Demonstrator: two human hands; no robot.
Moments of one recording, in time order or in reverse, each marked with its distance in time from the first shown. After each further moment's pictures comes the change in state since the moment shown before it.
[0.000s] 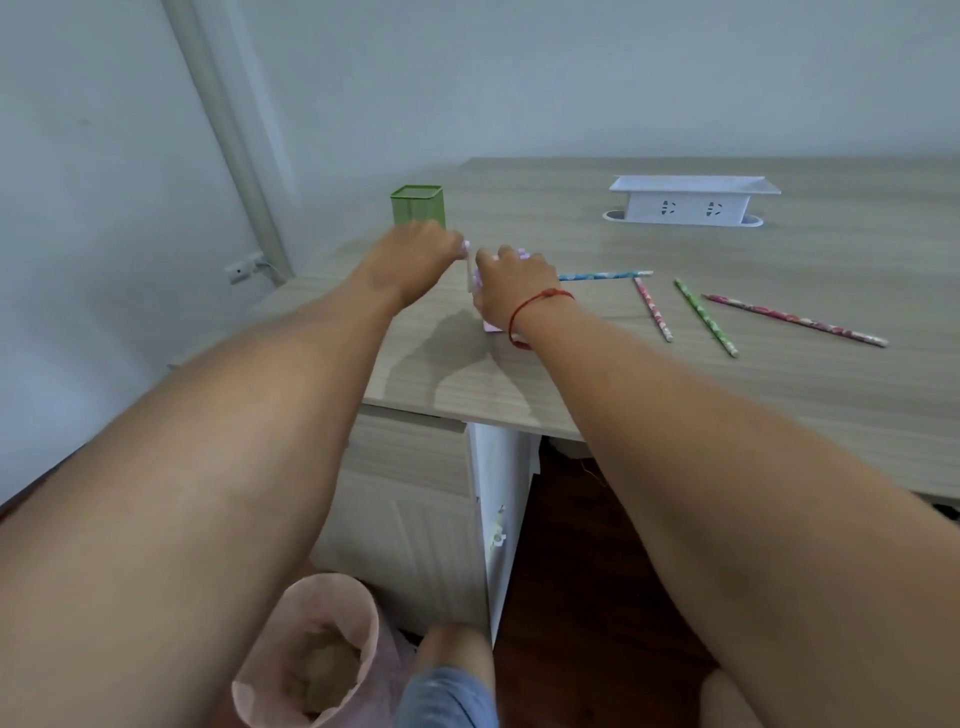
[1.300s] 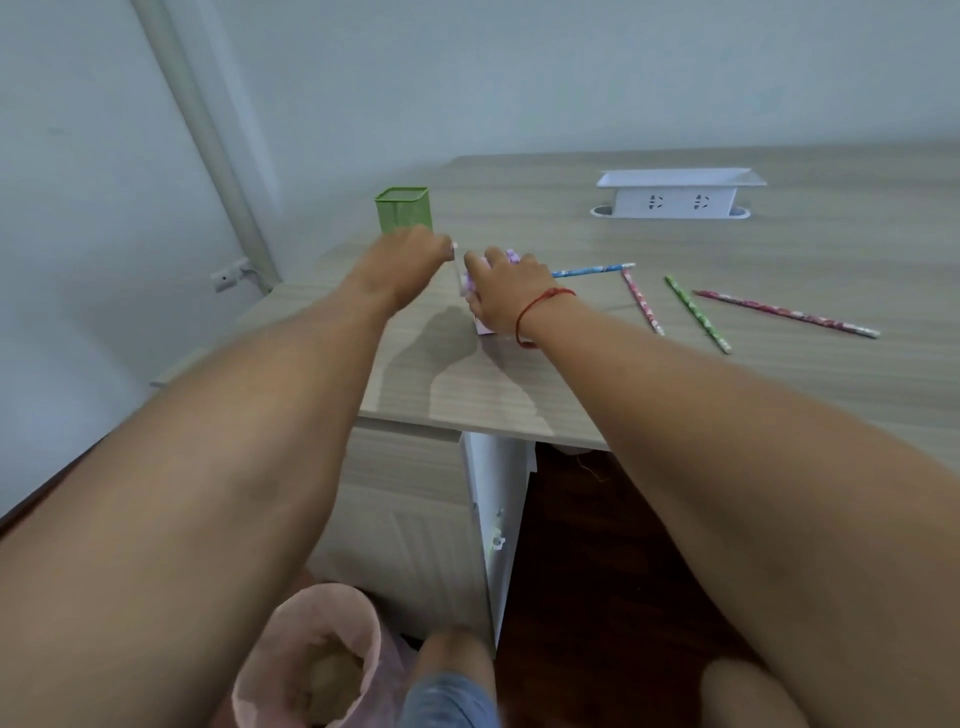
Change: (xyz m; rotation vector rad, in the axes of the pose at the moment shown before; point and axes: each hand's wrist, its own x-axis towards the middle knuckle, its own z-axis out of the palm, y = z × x) left_hand 0.014 -0.004 0.010 -0.079 -0.045 -0.036; right_hand -0.004 0.010 0.000 -0.043 0.035 -0.095
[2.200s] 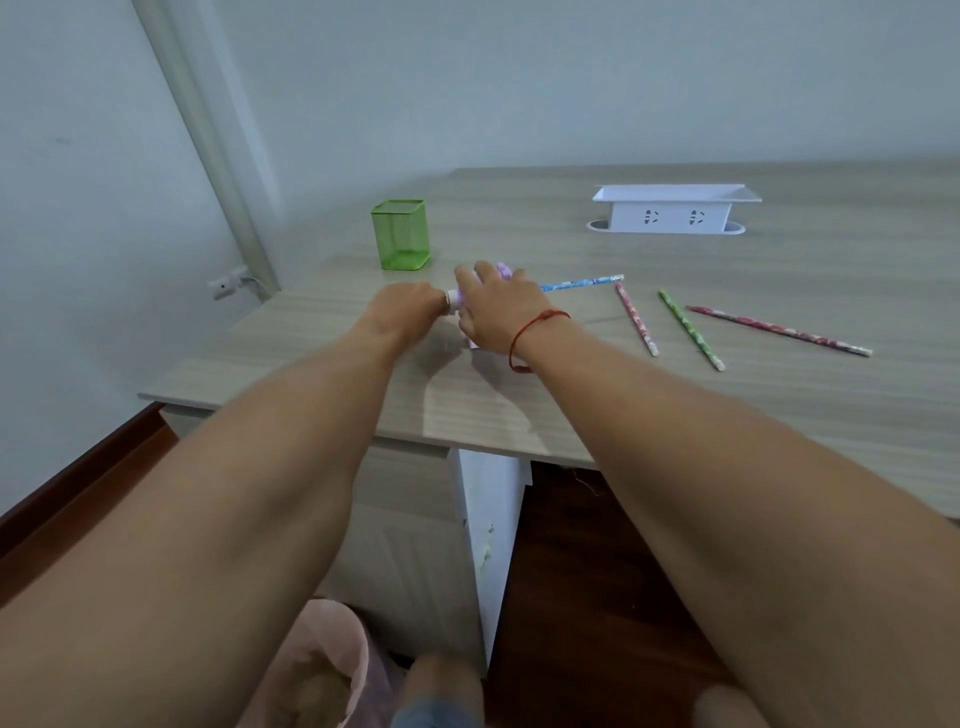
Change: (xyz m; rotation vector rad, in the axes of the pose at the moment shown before) left_hand -0.004 0.012 0.034 0.047 -0.190 -0.034; right_hand 0.005 0.003 0.010 0.006 -0.009 -0.038
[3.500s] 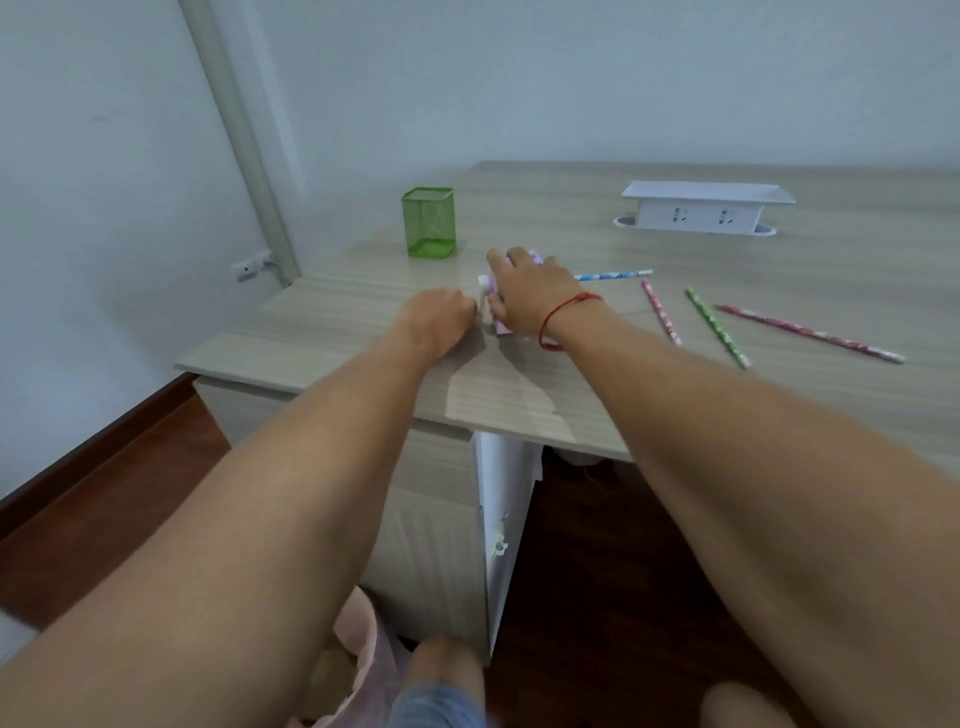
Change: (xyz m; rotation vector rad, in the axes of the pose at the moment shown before) left_hand -0.023 0.017 0.014 -0.017 0.010 -0.011; right_hand -0.003 0.001 -0.013 0.008 -0.016 -0.018
